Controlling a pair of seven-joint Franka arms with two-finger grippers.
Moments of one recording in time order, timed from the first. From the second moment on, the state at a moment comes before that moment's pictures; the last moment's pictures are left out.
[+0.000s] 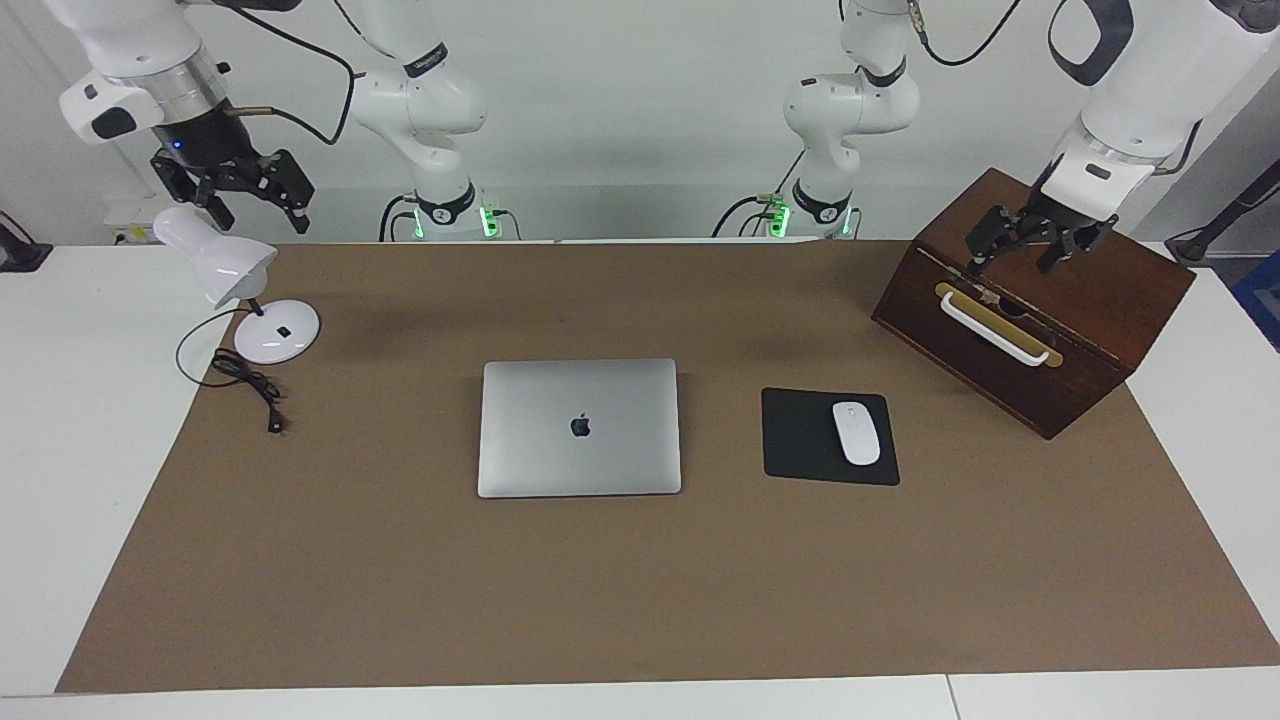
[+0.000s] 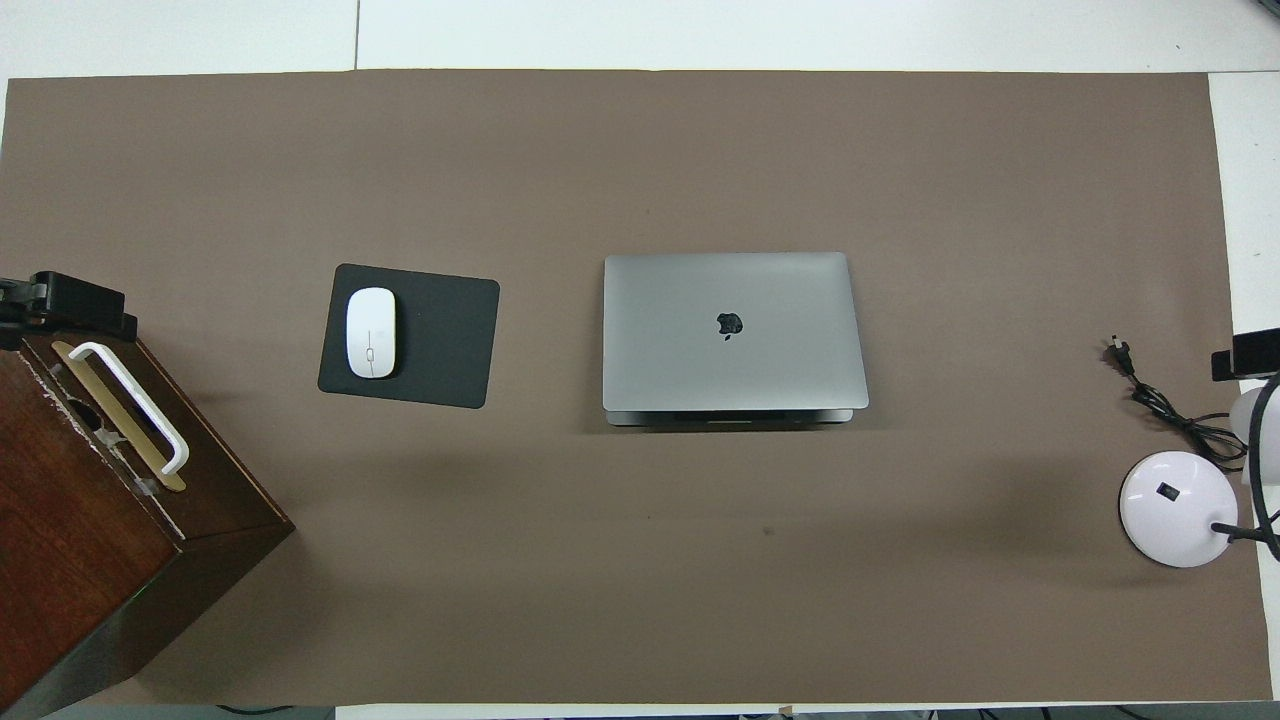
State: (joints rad) left arm -0.03 -0.02 0.03 -1.60 -0.01 1.53 0.02; right arm -0.11 -0.17 -0.03 -1.71 0.01 1.53 -0.02
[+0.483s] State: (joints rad) left arm -0.03 -0.02 0.03 -1.61 -0.01 1.53 0.02; right arm -0.14 -0.17 -0.03 -1.71 0.01 1.56 -0.02
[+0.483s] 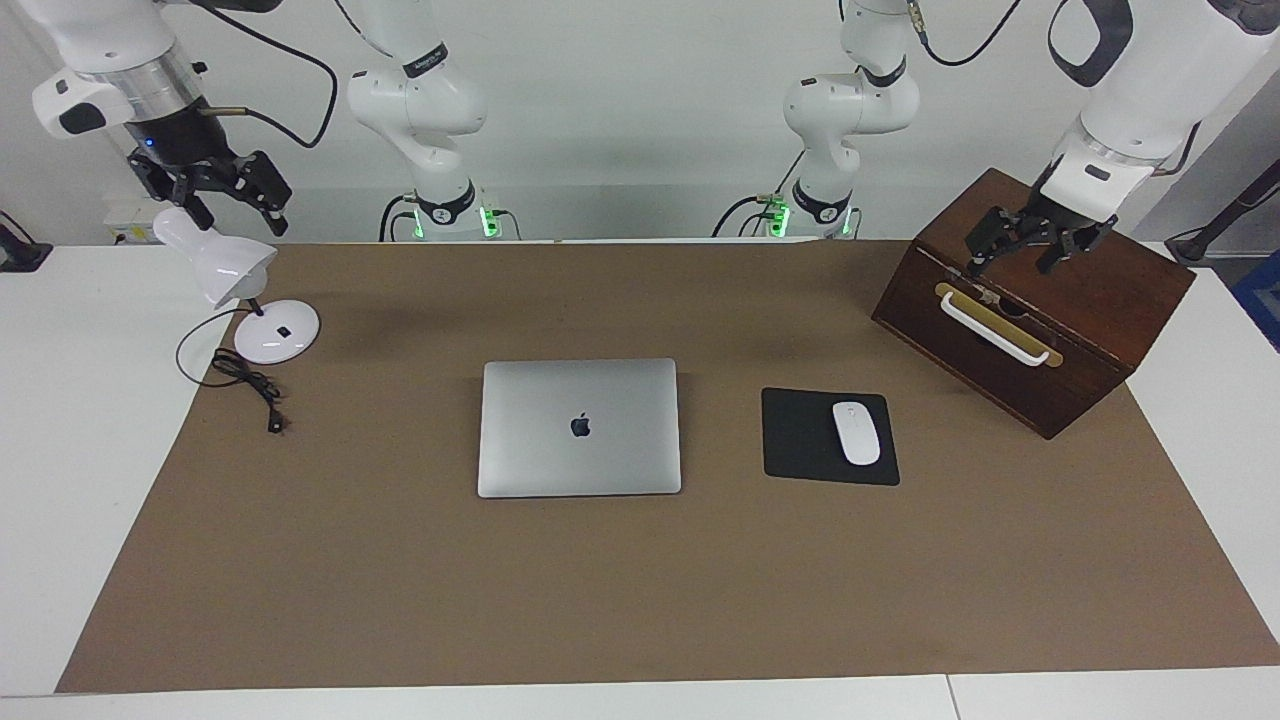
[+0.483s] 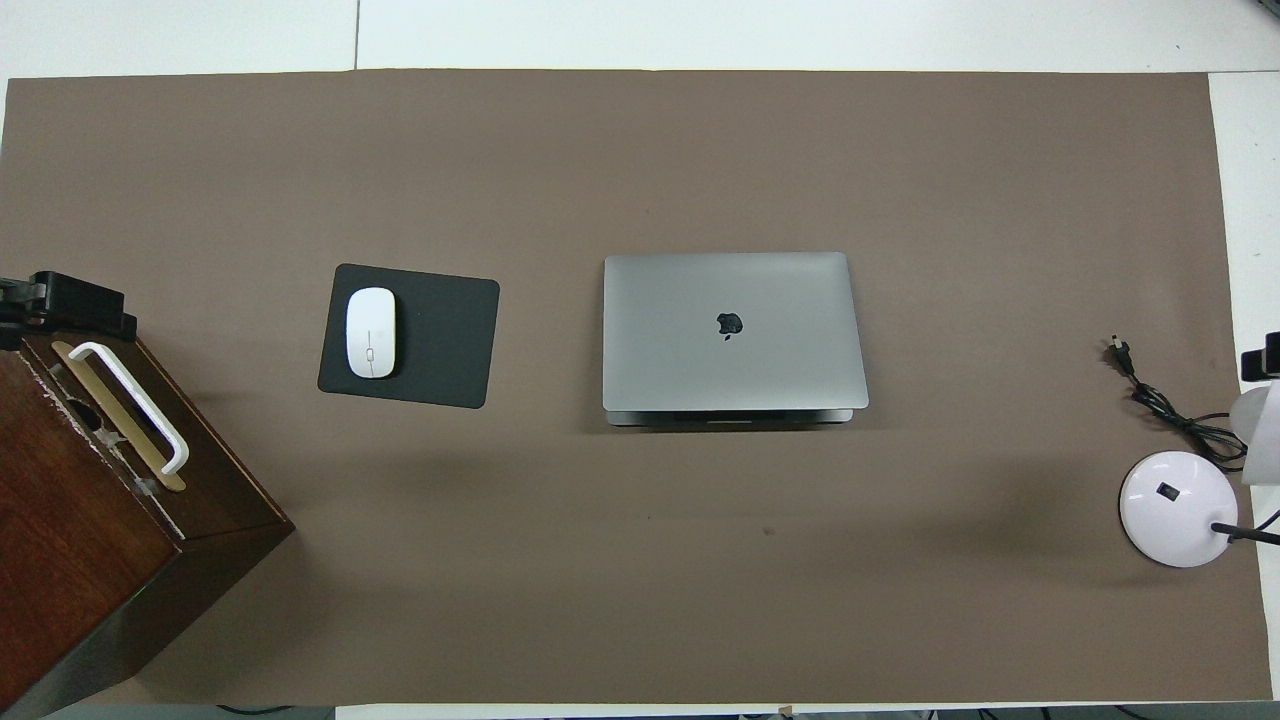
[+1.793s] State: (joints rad) left arm -0.03 -0.02 0.03 -1.63 -0.02 1.58 -0.02; right arm -0.12 -0.12 -0.02 -1.89 0.01 1.90 -0.01
